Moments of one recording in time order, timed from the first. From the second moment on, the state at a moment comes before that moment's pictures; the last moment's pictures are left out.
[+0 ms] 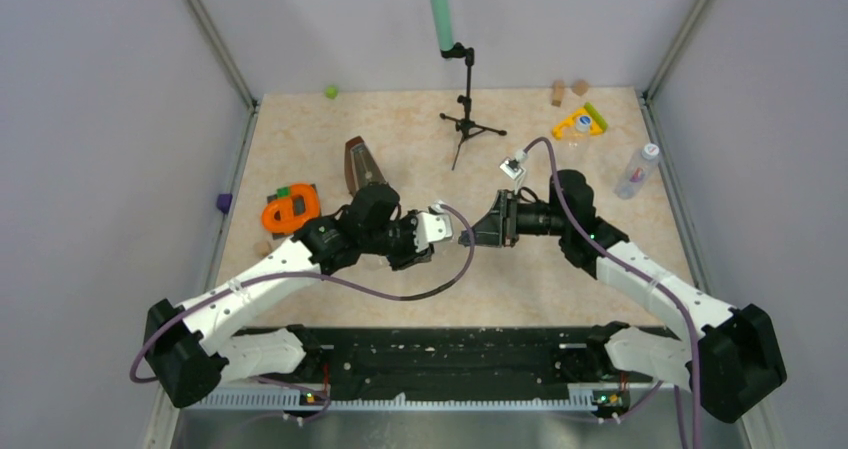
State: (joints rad) left arm -0.79 1.13 0.94 -0.51 0.37 0.47; right arm 0.53 1.09 0.68 0.13 -0.85 0.77
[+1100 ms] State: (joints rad) left arm -0.80 1.07 0.89 -0.48 0.39 0.54; right arm 0.54 1.07 0.68 0.11 -0.80 0.78
